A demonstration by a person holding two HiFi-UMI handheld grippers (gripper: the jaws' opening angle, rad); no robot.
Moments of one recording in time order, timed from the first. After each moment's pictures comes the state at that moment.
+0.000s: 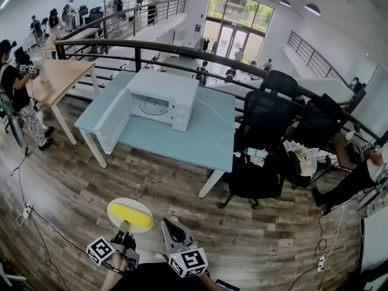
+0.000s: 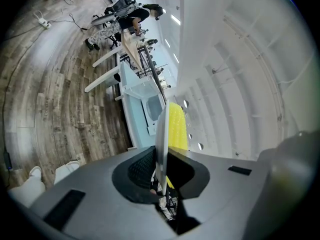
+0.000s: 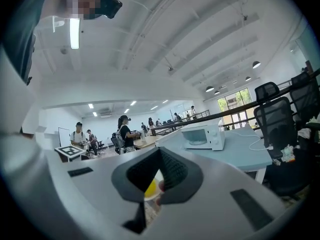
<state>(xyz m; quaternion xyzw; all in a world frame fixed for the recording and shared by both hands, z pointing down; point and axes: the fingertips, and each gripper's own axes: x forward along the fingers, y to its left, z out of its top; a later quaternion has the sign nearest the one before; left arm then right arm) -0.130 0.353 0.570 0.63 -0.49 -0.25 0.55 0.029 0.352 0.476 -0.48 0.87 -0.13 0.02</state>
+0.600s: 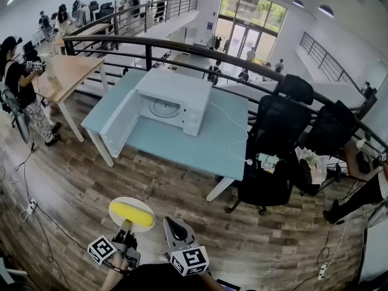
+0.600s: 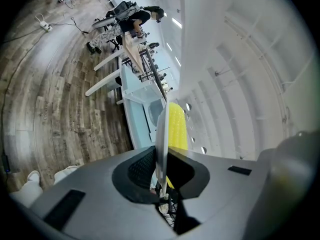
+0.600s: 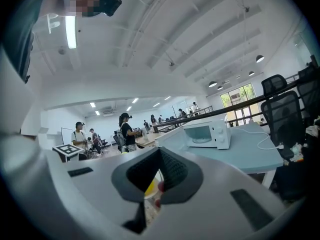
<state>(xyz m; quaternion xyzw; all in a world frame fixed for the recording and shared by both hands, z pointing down) -0.149 0.303 0.577 0.62 -0.50 -0.25 0.54 0.012 0.290 0.489 -0.46 0.88 -0.14 0.01</state>
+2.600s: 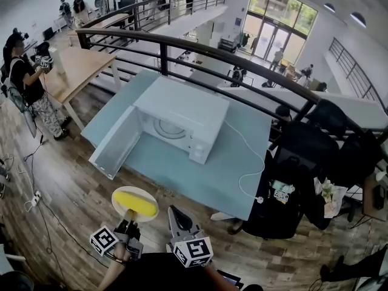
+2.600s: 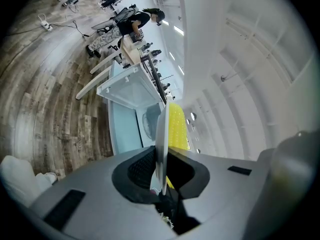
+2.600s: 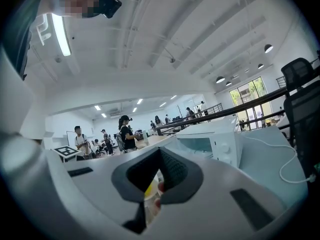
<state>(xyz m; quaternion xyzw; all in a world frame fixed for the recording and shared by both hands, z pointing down) -0.103 0.074 0.574 0.58 -0.54 -0.29 0.53 0.060 0.035 0.485 -0.41 0.90 -0.15 0.02</state>
